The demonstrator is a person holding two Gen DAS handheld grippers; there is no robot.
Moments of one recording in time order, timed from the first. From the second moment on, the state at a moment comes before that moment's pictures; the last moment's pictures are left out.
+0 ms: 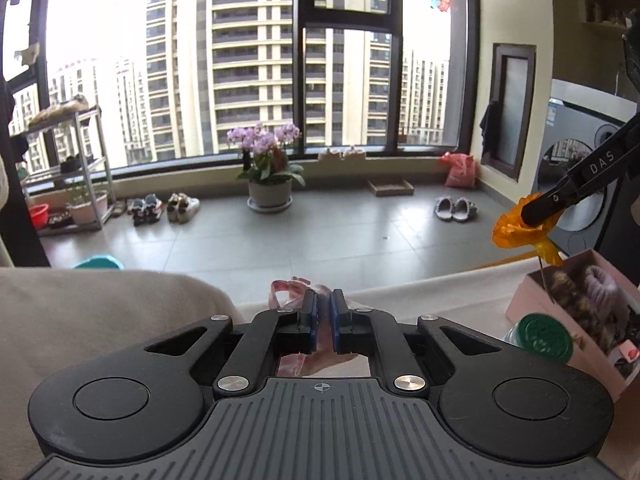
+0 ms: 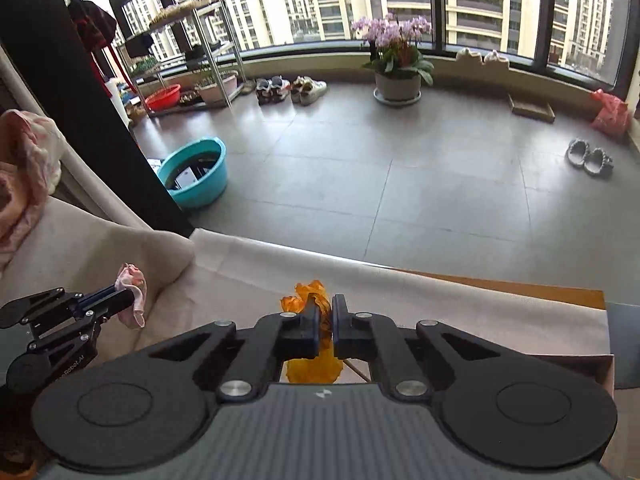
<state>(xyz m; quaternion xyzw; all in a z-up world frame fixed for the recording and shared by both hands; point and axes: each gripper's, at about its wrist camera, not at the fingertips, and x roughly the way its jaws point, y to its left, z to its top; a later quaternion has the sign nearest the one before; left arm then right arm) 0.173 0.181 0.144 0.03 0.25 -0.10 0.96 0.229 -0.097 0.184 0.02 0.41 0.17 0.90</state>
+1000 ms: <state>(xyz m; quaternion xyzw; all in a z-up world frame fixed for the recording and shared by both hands) 0.135 -0.065 0.158 0.04 0.24 -0.34 0.91 0.117 -0.279 0.225 0.10 0.31 0.11 0.94</state>
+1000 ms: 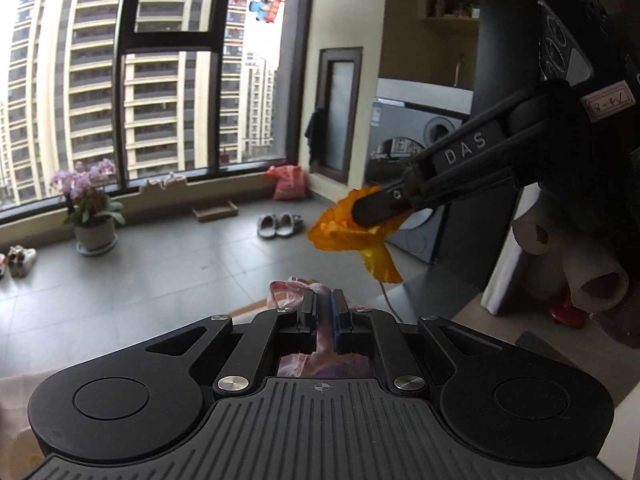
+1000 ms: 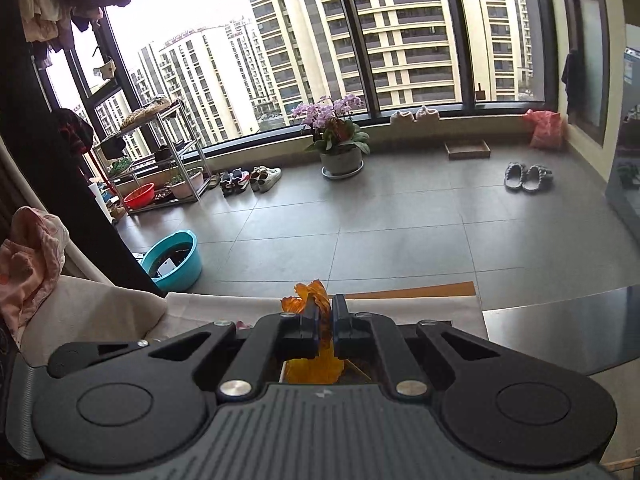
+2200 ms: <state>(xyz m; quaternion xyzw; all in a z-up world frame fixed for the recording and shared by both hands) 0.154 -0.024 0.077 -0.02 0.30 -0.34 0.89 0.193 -0.270 0.064 0.17 0.44 0.10 0.87</state>
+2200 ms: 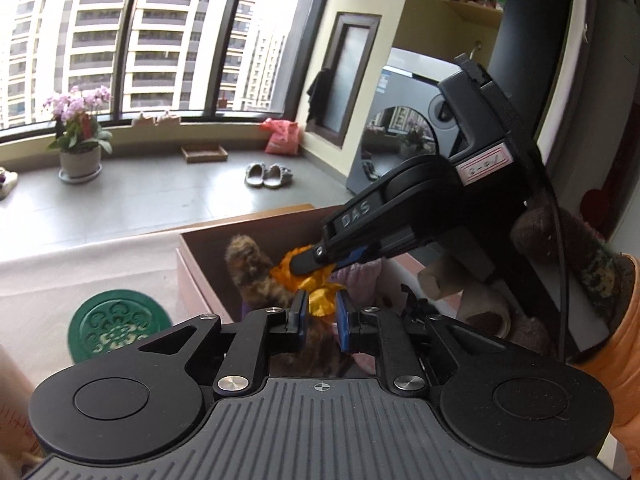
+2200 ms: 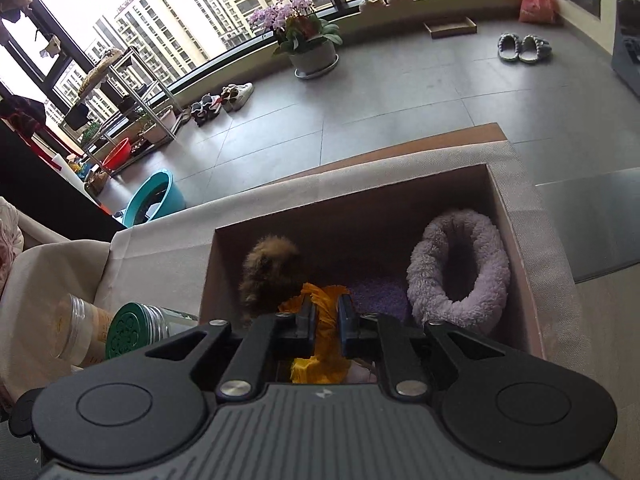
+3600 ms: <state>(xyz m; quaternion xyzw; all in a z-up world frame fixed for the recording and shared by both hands) 0.099 0.198 0.027 -0.07 0.37 -0.16 0.91 0.026 -0.084 0.021 -0.09 0.37 0.19 0.91</state>
